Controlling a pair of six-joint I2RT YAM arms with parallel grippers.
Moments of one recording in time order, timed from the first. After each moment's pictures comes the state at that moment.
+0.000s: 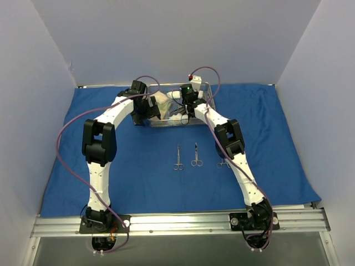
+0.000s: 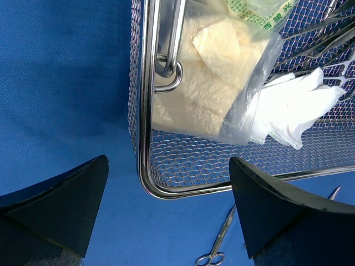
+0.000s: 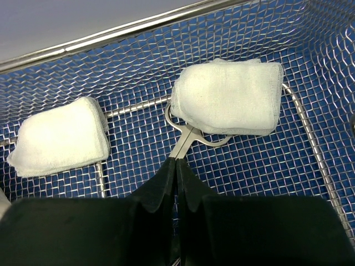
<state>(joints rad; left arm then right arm) -0.29 2.21 1.87 -0.75 0.12 -0.59 0.46 2.68 2.28 -0.16 0.48 0.44</state>
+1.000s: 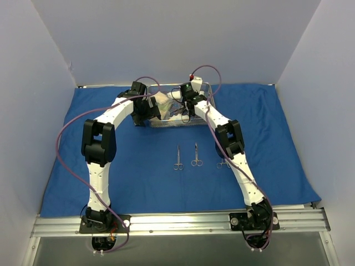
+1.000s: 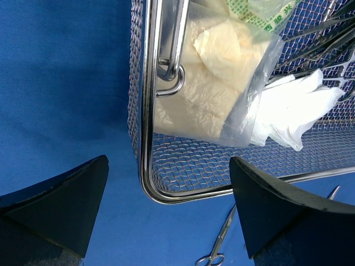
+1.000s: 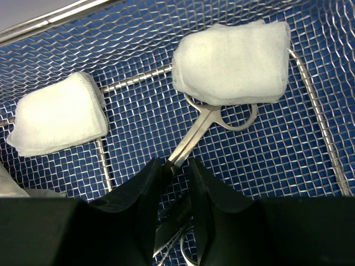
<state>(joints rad) -0.29 2.20 1.84 -0.72 0.13 -0.60 0.46 2.70 2.39 -0.41 0.44 0.53</state>
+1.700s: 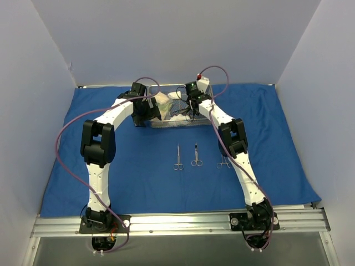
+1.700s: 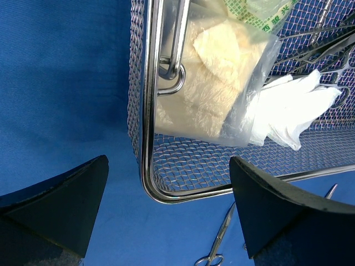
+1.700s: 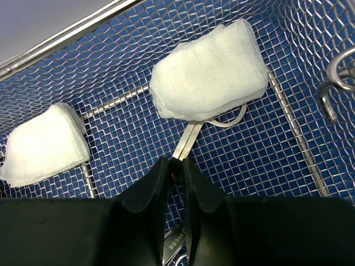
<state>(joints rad) -0.29 2.18 1.80 -0.68 0.13 -0.60 0.41 2.67 2.33 -0.39 0.43 0.63</state>
